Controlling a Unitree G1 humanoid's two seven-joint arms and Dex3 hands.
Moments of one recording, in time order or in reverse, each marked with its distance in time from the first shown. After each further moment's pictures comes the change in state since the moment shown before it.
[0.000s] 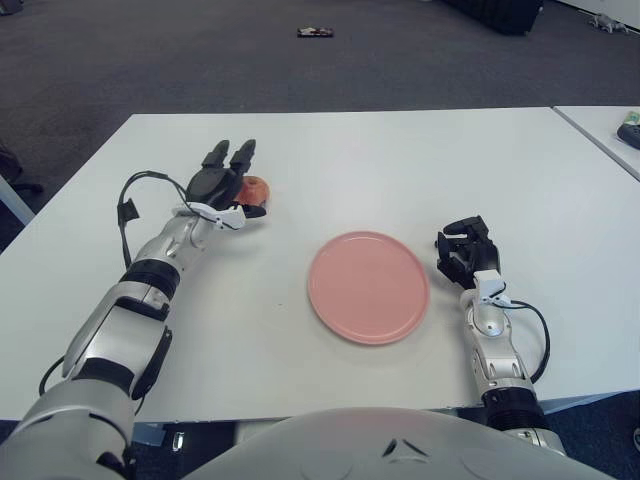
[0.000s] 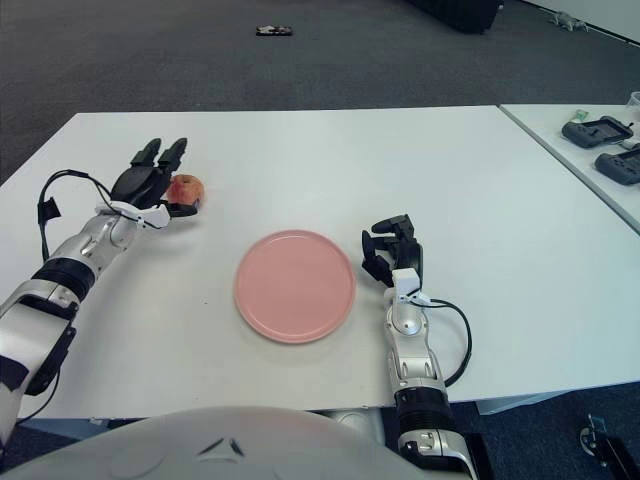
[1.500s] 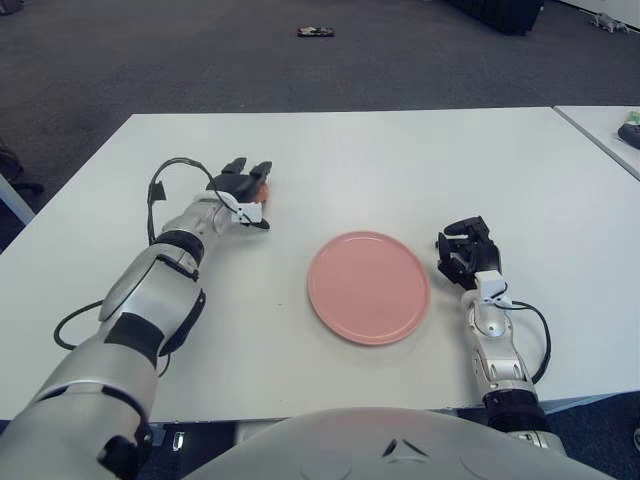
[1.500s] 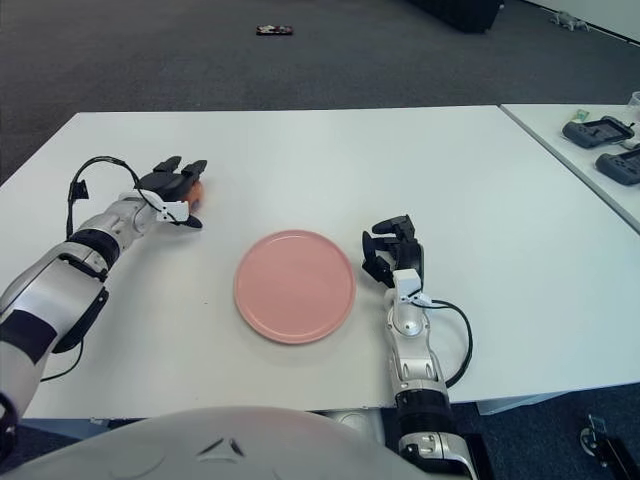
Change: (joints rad) left arm -0.222 -0.111 -0.168 0.363 0.038 0.123 -0.125; right arm 0.012 -0.001 -0.003 -0.015 -0.001 -0.014 0.003
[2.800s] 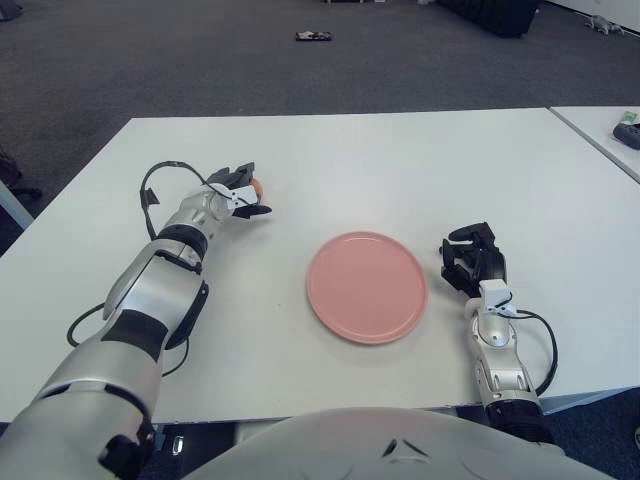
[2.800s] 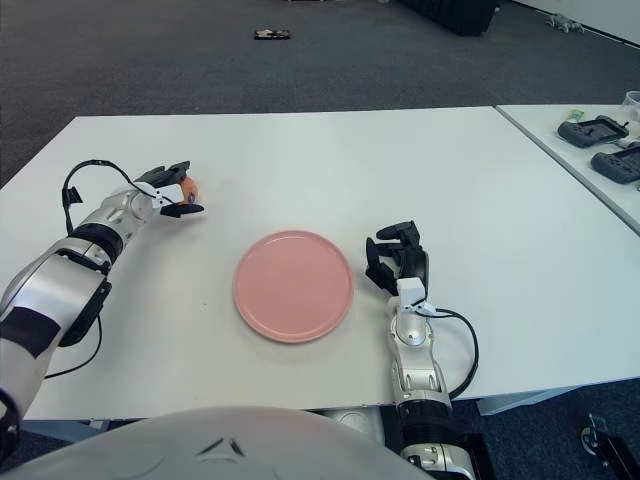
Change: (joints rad) left arm -0.005 -0.019 0.101 -0.007 -0.147 0.166 -0.209; right arm 0.048 0.003 -0.010 -0.022 -0.001 -0.042 -0.011
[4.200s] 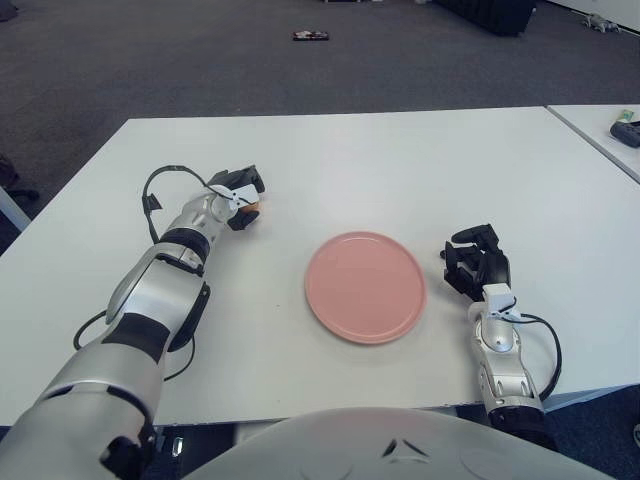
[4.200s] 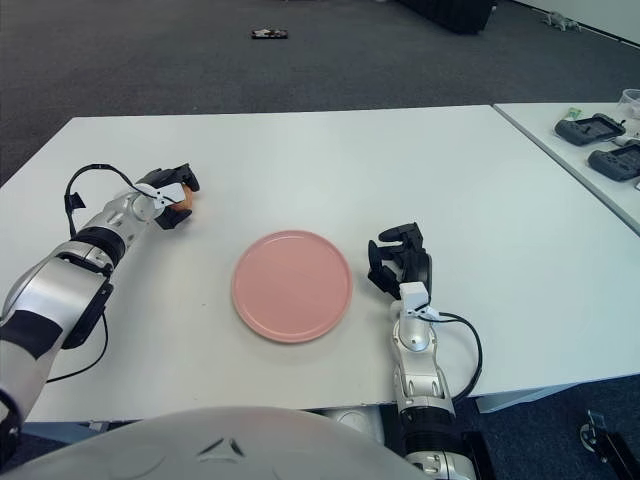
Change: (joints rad) left arm 0.020 -0.013 0.059 -0.007 -0.047 -0.026 0.048; right arm 0.025 0.000 -0.002 -0.038 -0.008 0.002 0.007
